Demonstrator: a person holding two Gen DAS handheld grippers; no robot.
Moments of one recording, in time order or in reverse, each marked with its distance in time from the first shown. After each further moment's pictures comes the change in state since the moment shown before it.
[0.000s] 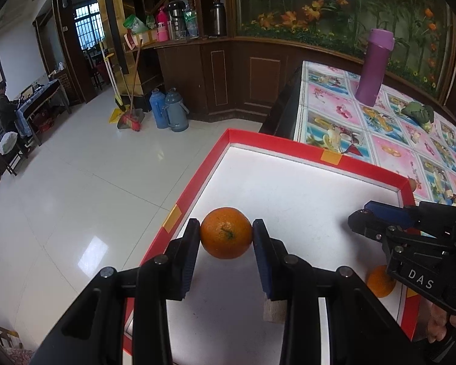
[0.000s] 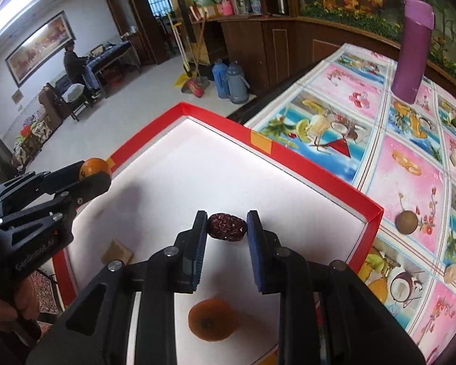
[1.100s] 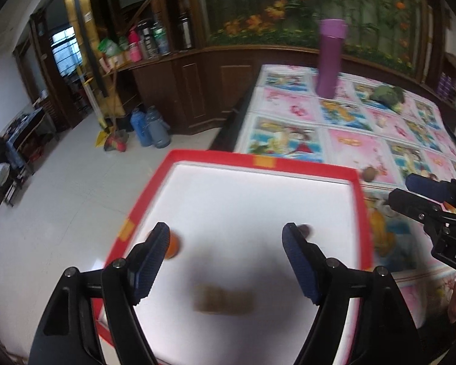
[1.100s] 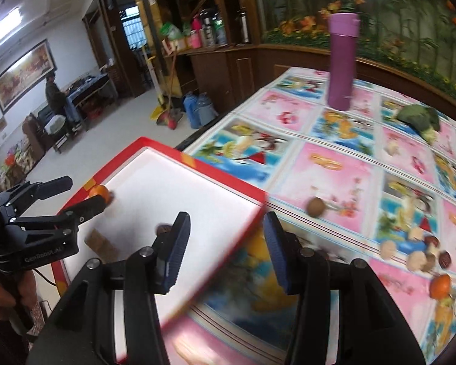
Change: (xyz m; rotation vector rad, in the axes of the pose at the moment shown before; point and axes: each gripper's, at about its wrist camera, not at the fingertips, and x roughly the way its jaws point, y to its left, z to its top) left arm -0.041 -0.074 0.001 0.151 -0.051 -0.044; right arm -0.089 -0.062 -0.036 0.078 -0.168 -0.105
